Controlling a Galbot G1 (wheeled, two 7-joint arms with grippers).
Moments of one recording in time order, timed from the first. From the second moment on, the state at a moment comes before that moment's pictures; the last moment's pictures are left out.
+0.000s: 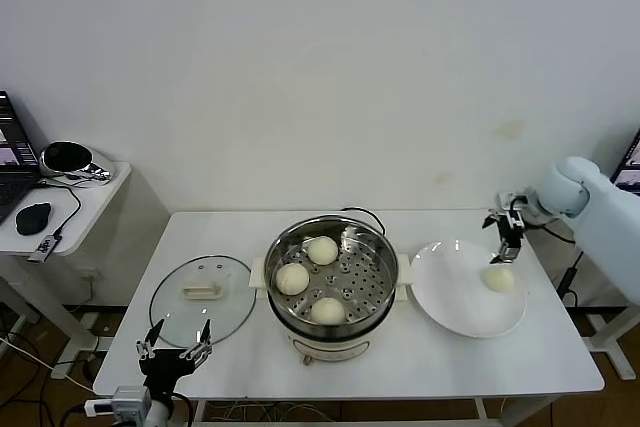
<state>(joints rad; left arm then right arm) 1.67 -1.50 -0.70 -2.17 -0.03 0.32 0.07 0.00 0.68 -0.53 1.11 -0.27 -0.15 -1.17</state>
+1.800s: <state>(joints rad) 1.66 -1.50 -0.71 -2.09 -0.03 0.32 0.07 -0.11 0.91 -0.36 0.68 -0.61 0.11 -1.14</state>
